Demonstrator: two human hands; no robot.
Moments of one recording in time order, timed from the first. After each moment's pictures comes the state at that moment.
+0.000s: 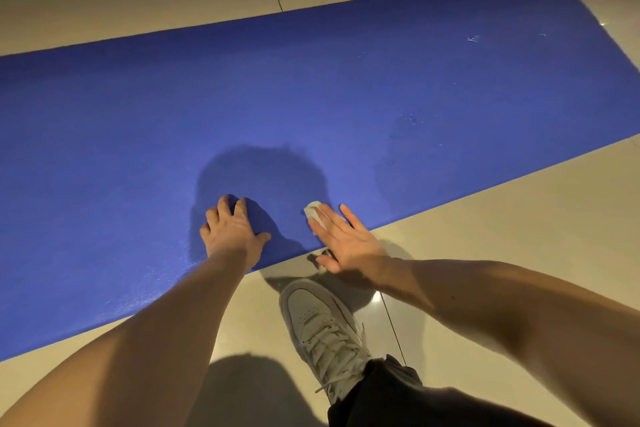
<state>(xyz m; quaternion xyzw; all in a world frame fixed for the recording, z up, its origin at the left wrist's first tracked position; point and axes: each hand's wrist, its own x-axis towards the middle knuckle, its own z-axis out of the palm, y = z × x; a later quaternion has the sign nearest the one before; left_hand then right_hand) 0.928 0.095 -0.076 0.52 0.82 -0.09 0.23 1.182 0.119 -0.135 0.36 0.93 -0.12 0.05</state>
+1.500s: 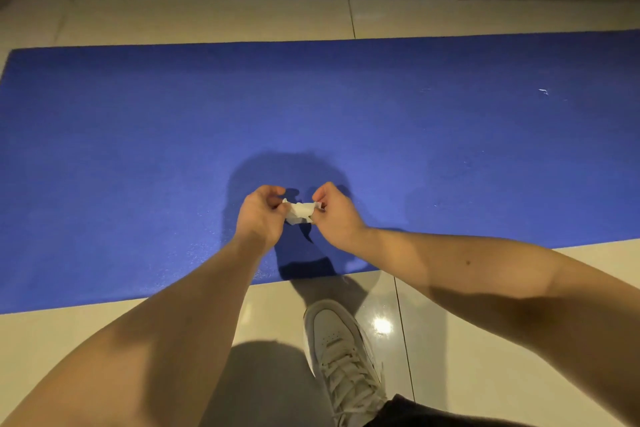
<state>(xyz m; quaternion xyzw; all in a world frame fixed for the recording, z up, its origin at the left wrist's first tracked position) 0.900 0.123 -0.052 0.26 0.79 0.36 0.43 1.049 0.186 -0.071 0.53 0.70 -0.47 -0.09</state>
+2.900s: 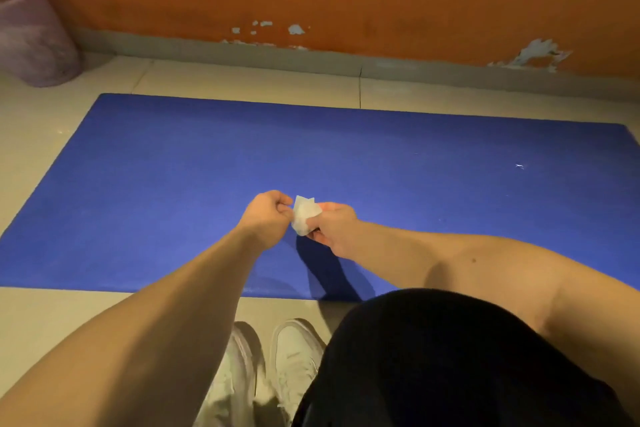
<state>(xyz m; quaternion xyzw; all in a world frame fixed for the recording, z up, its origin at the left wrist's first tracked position) 0.935 0.128 0.057 0.37 0.81 0.29 0.35 1.064 0.206 0.041 0.57 0.36 -0.72 -0.13</state>
